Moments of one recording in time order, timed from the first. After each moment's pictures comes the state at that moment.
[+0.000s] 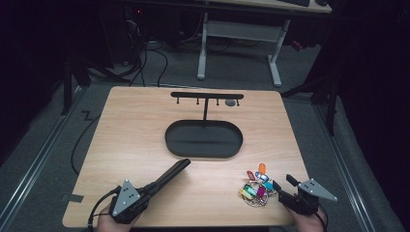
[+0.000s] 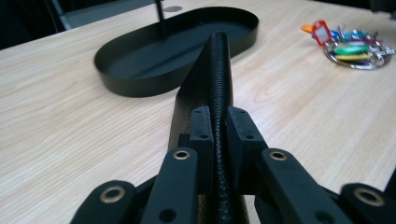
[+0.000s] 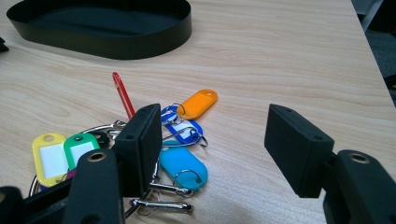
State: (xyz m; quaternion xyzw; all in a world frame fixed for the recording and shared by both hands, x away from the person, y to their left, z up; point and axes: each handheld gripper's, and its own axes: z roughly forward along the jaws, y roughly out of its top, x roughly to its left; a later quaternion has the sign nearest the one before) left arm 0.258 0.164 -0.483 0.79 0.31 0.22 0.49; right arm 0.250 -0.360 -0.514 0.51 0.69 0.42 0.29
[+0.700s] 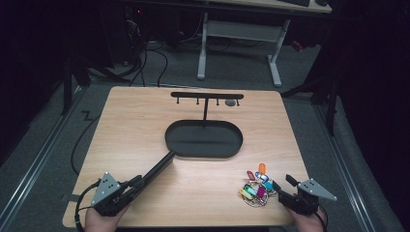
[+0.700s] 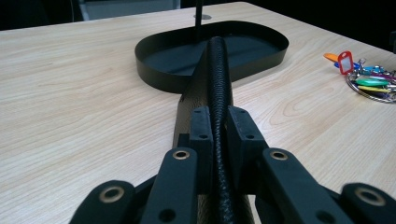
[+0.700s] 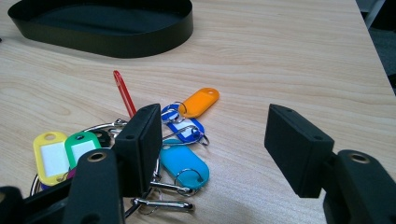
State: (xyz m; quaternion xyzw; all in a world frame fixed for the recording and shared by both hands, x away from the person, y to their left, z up) left arm 0.273 0.199 -0.484 0.75 0.37 0.20 0.51; right arm 0.251 -0.360 -0.515 0.51 0.69 0.42 0.29
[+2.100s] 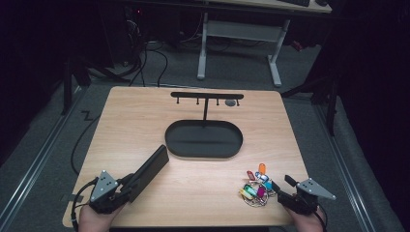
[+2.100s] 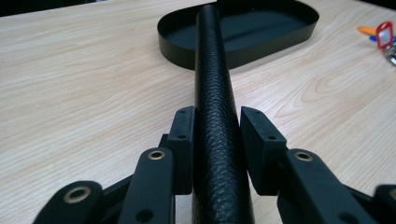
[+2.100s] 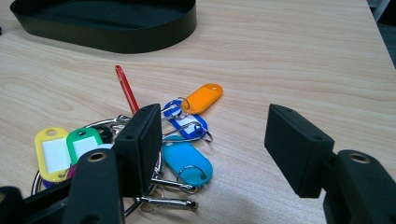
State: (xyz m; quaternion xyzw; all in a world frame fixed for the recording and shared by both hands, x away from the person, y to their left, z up) left arm 0.281 0.209 -0.491 0.77 0.38 0.22 0.46; right arm 0.252 -0.360 -0.516 0.51 0.70 0.42 0.28
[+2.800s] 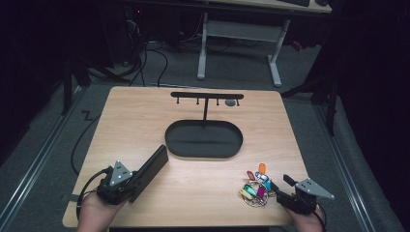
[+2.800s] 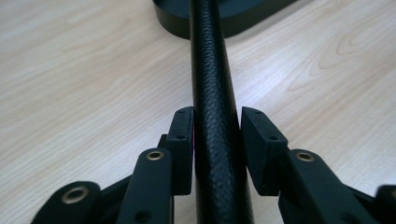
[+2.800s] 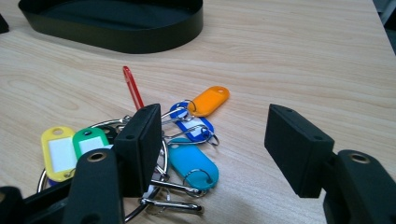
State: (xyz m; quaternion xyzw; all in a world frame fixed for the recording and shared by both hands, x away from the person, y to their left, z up) left arm 0.304 0.185 -0.462 0.85 0.37 0.20 0.33; right arm 0.253 -0.357 -0.516 0.50 0.70 0.42 0.28
